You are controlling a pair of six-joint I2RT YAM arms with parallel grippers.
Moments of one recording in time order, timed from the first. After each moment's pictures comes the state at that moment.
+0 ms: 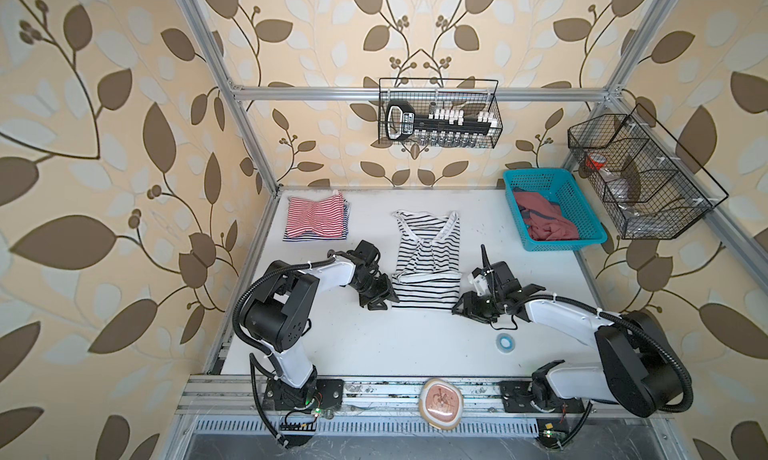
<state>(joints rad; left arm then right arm) -0.43 1.71 0.90 -0.51 0.61 -0.77 0.39 1.36 0.54 -0.29 -0.43 0.61</state>
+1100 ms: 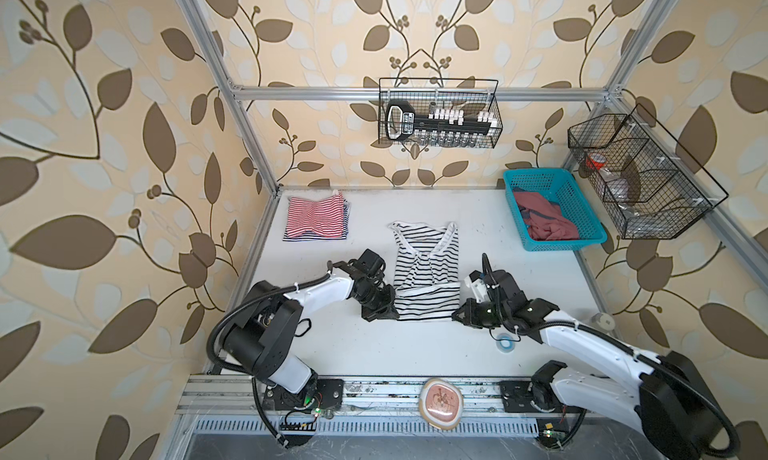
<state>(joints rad) -0.55 1.48 0.80 -0.57 0.61 -0.82 0.57 1.03 0.47 -0.33 -0.37 0.72</state>
